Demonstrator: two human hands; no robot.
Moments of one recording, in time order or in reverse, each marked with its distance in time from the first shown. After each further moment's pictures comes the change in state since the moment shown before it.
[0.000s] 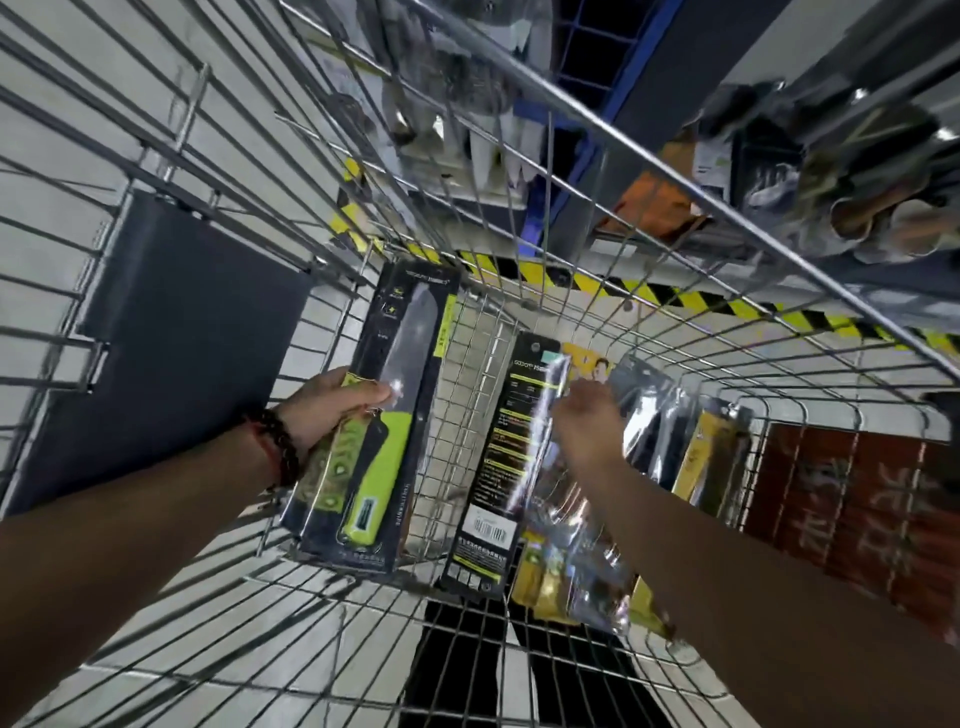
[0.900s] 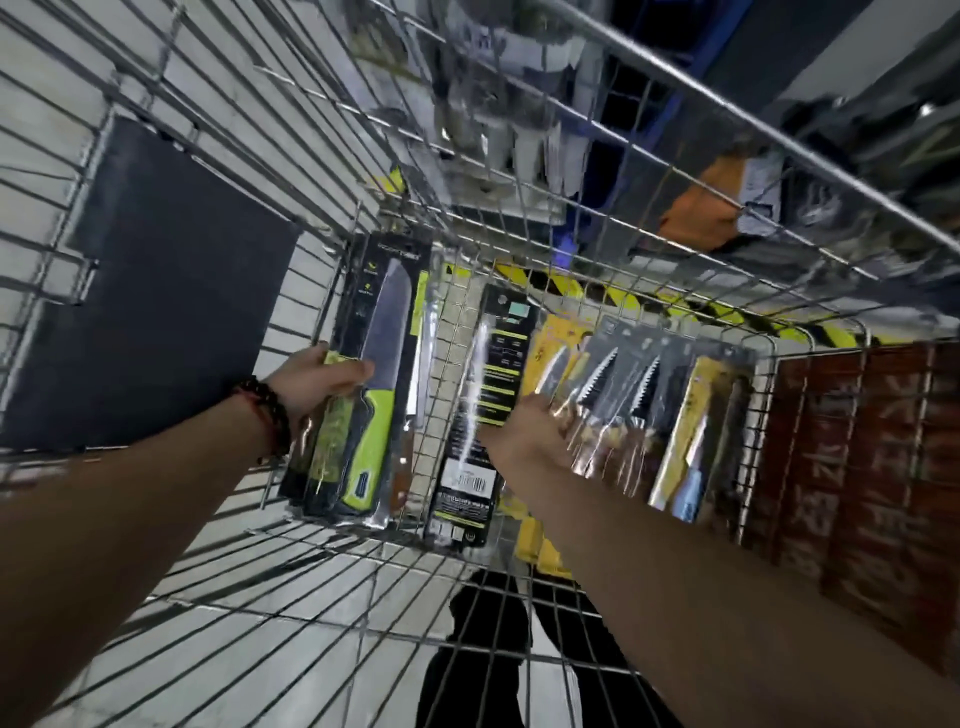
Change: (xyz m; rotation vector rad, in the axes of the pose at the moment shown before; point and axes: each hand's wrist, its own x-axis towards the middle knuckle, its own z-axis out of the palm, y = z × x) left_hand 0.012 0.004 -0.058 -0.034 0.196 0.042; right_hand -0.029 -0.040 0.087 -0.567 -0.212 -0.020
